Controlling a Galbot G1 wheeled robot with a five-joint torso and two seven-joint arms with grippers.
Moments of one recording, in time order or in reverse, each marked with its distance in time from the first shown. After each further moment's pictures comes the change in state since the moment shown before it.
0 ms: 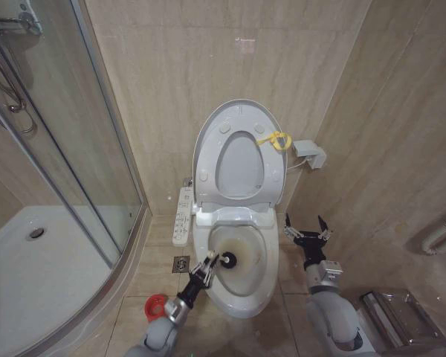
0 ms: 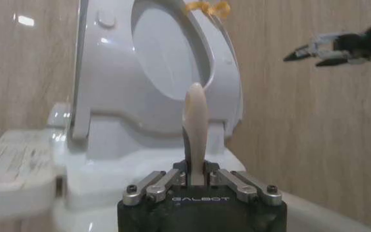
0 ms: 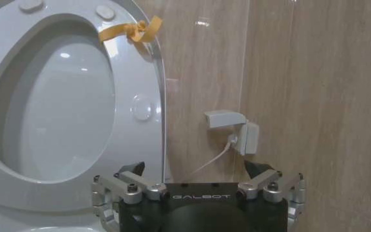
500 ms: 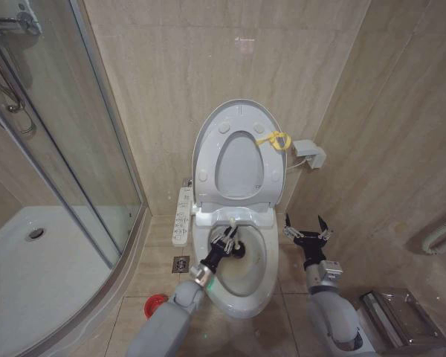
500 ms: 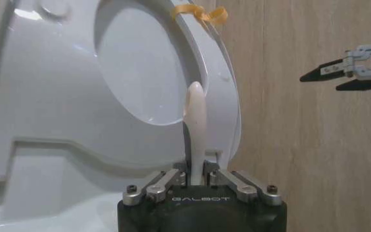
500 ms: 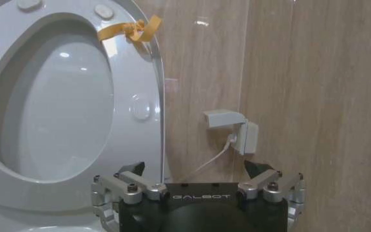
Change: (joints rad) left arm -0.241 -0.151 0.110 0.173 -0.053 0.032 -0.016; right arm 0.000 0.000 0.000 0.000 0.000 0.000 0.000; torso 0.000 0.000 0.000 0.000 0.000
